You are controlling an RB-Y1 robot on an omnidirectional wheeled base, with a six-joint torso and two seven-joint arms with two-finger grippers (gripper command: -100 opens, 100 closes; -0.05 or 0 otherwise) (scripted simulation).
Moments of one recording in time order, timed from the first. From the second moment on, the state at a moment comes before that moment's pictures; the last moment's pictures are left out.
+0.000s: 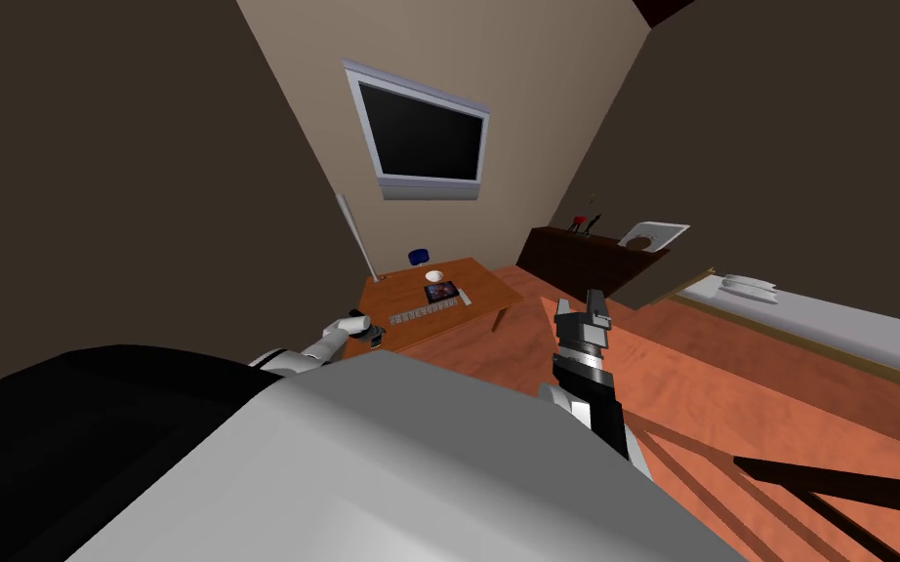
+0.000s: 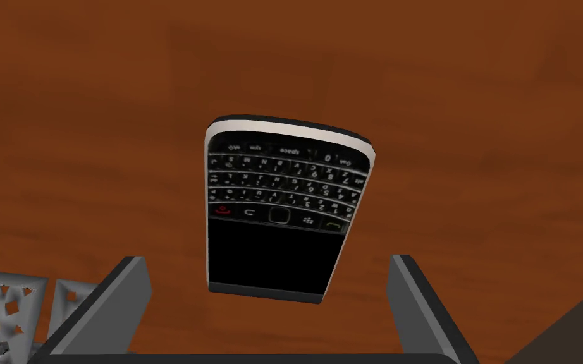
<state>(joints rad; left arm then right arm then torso) -0.08 0.66 0.05 -0.83 0.68 0.85 -1.22 0.53 -0.05 -0.02 -2.26 -0.05 -0.36 0.01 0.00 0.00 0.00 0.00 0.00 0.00</state>
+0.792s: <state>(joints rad) -0.12 0.70 -0.15 -0.79 0.78 0.80 -1.14 0.53 -0.05 -0.02 -2.26 -0.05 -0.36 0.01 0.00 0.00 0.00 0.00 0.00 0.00</state>
